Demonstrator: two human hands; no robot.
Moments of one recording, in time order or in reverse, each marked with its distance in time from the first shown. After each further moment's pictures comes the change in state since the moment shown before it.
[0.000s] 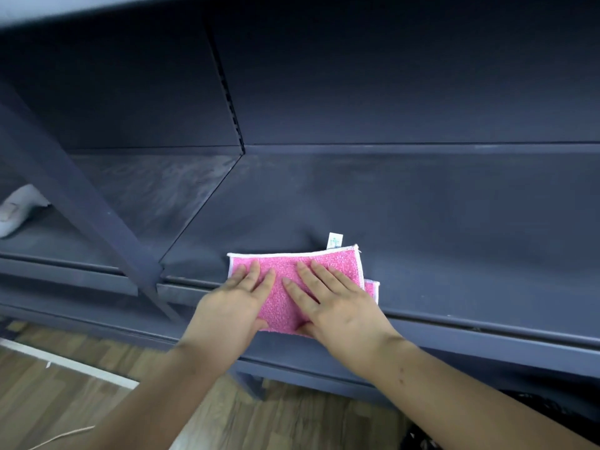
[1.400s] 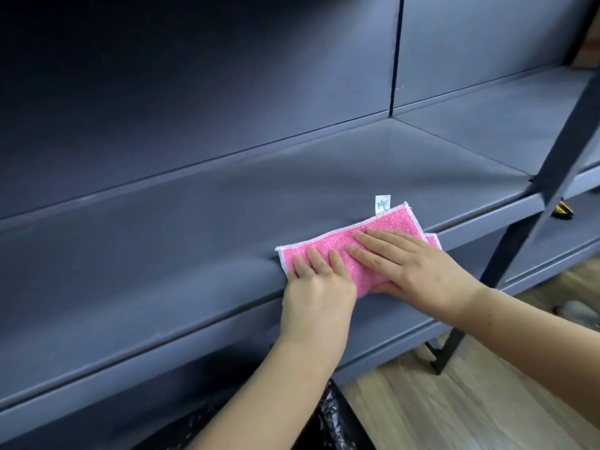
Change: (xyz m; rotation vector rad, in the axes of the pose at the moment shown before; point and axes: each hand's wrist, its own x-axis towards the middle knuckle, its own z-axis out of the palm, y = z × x) left_hand 0.065 0.635 -0.050 0.120 0.425 0.452; right_hand -0.491 0.403 -0.148 -0.311 0.174 0.332
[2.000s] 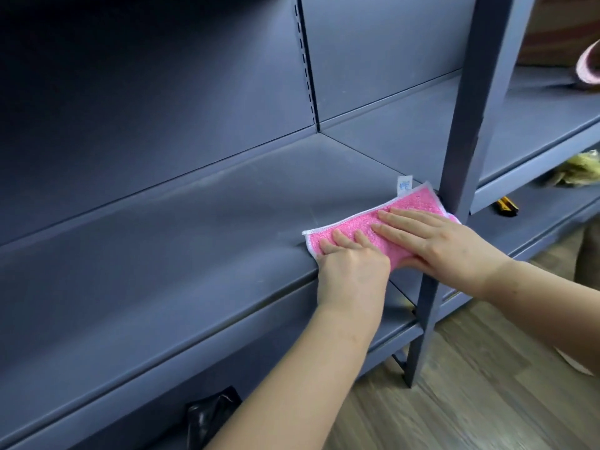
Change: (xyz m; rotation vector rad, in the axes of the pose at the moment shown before) left_hand 0.105 0.149 -0.040 0.061 -0.123 0.056; right_hand -0.077 0.150 -0.032 -0.034 -0.161 0.207
